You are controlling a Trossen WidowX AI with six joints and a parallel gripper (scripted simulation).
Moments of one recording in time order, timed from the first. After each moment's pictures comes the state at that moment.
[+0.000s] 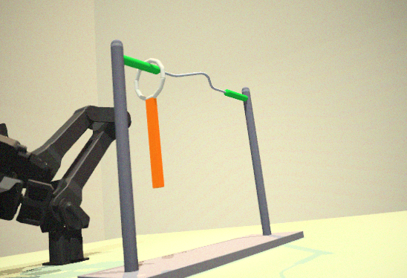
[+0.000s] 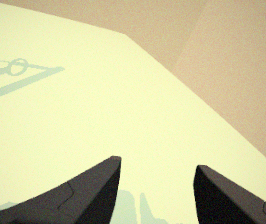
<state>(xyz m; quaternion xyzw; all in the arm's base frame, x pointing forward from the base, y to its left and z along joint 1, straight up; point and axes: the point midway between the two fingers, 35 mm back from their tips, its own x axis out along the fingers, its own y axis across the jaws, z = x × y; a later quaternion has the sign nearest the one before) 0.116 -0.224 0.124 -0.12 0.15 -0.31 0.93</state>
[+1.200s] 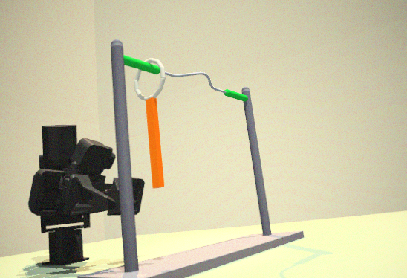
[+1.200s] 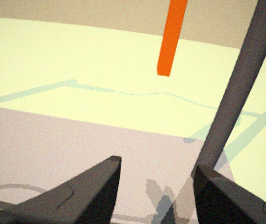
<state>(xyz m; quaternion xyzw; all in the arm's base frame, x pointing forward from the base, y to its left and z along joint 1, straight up) 0.221 -0.078 0.103 -0.03 0.15 -0.06 0.99</state>
